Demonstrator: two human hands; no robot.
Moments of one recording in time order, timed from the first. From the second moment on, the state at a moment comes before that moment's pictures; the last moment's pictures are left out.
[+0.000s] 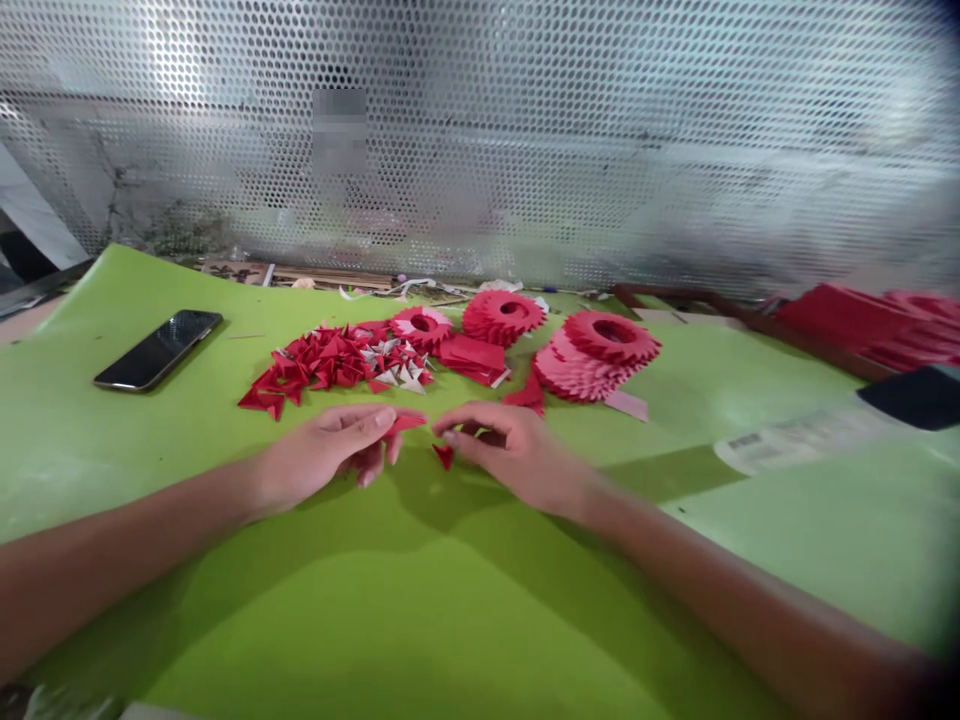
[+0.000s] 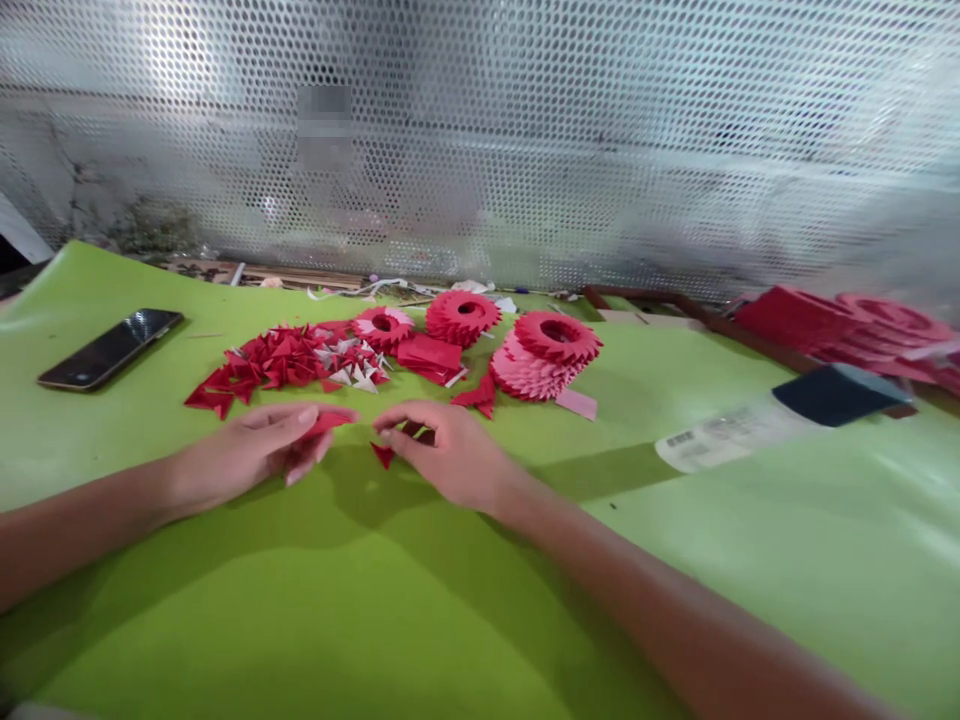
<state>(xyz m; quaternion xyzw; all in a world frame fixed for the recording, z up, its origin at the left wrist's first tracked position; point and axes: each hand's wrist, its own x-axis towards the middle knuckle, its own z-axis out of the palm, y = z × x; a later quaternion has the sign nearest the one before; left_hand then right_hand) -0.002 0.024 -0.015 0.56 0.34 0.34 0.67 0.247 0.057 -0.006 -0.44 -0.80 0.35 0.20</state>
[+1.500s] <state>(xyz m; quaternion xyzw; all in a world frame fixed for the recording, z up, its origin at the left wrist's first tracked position) -0.002 0.024 -0.008 0.60 0.36 0.31 0.65 0.244 0.048 0.011 -0.38 -0.73 0.55 0.15</state>
